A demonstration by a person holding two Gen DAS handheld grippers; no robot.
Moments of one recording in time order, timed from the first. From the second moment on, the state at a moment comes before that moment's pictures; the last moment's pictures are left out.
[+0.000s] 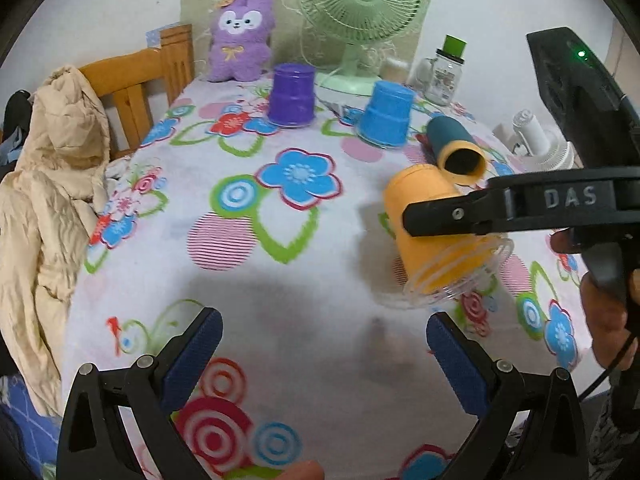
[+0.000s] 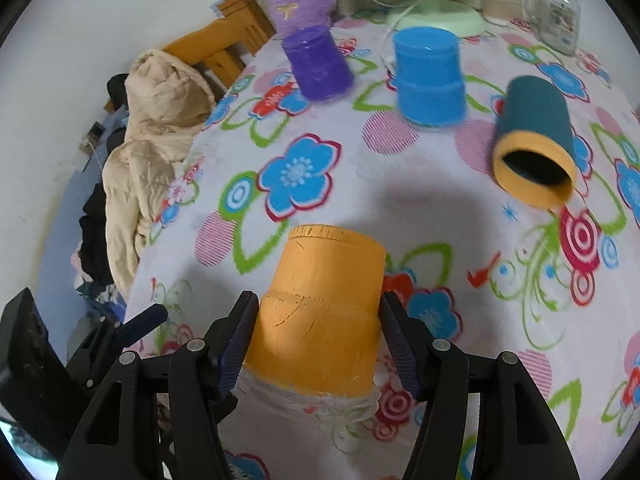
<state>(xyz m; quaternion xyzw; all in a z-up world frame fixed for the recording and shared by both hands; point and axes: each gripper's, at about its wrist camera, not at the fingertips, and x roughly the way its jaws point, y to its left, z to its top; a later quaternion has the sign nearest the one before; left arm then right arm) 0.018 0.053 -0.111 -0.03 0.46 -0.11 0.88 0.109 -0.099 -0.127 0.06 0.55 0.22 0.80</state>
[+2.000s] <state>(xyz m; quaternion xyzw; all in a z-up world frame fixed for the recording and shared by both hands) 0.037 -0.024 -0.070 -0.07 0.47 -0.14 0.87 0.076 -0.219 -0.101 0.07 0.50 0.18 0.84</state>
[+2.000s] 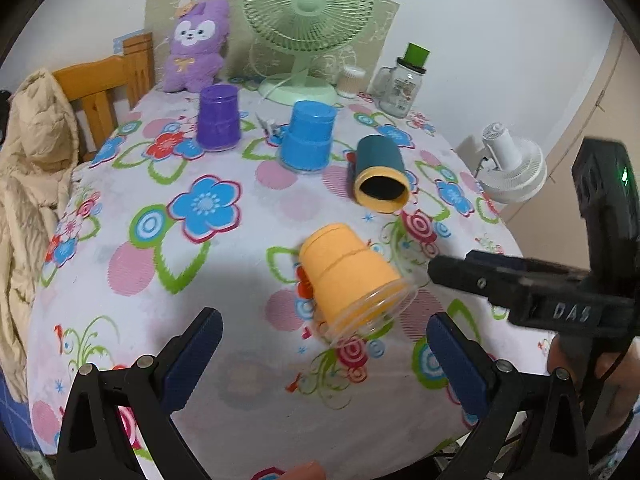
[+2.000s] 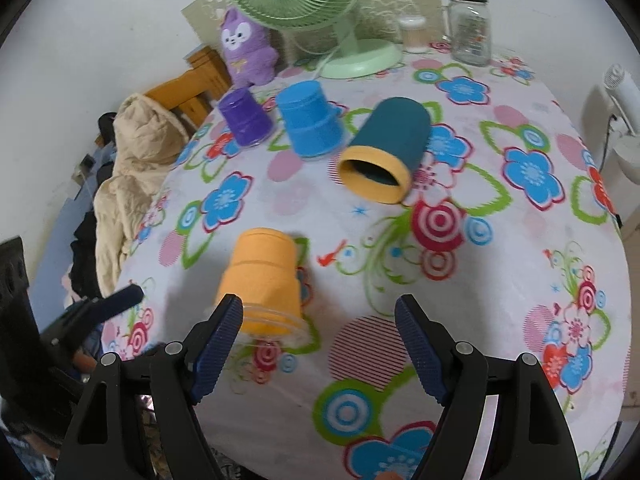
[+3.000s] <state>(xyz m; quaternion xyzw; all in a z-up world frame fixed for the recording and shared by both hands) 0.120 -0.054 -0.108 -0.14 0.56 -0.12 0.81 0.086 -0.263 -0.131 0.07 0.52 0.15 0.84</state>
